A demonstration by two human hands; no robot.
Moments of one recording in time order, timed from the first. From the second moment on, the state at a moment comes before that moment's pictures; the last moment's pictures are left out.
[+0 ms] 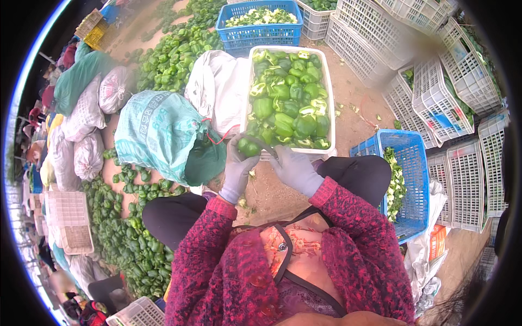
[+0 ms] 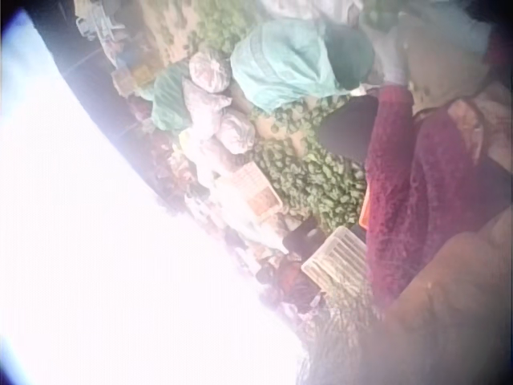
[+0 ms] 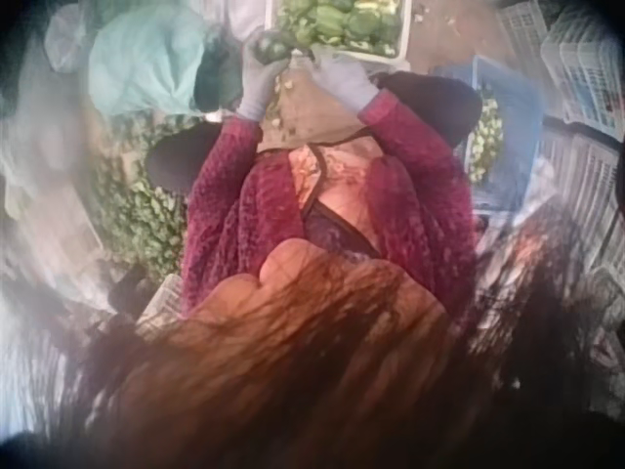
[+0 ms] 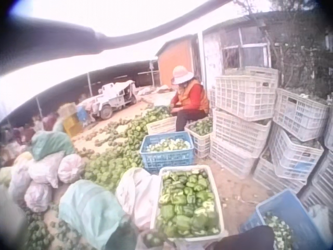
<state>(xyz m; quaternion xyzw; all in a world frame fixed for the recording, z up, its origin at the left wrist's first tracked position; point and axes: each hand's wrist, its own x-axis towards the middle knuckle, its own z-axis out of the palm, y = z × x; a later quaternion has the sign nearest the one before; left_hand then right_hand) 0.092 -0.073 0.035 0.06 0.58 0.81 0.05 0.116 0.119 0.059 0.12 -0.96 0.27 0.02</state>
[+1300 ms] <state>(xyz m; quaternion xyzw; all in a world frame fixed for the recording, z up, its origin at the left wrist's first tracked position) 0.045 -0.018 0.014 0.25 0.84 0.49 -0.03 0.064 0.170 0.040 -0.12 -0.64 0.73 -0.21</state>
